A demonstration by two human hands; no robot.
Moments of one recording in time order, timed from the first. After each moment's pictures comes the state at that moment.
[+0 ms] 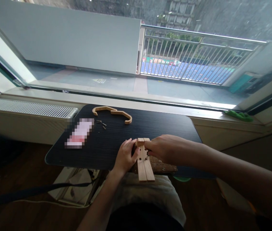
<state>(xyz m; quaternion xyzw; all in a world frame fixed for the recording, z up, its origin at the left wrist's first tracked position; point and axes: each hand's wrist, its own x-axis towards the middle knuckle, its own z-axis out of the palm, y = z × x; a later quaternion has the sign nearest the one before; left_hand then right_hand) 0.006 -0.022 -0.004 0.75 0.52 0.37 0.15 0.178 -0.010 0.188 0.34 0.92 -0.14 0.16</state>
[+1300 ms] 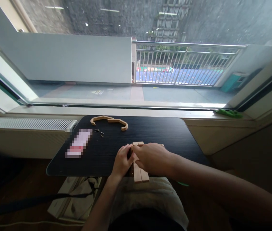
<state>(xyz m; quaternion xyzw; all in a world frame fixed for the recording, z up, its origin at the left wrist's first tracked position) 0.002 -0.018 -0.006 0.75 0.53 0.37 0.17 0.156 -0.040 0.173 0.42 0.90 -0.08 0.05</state>
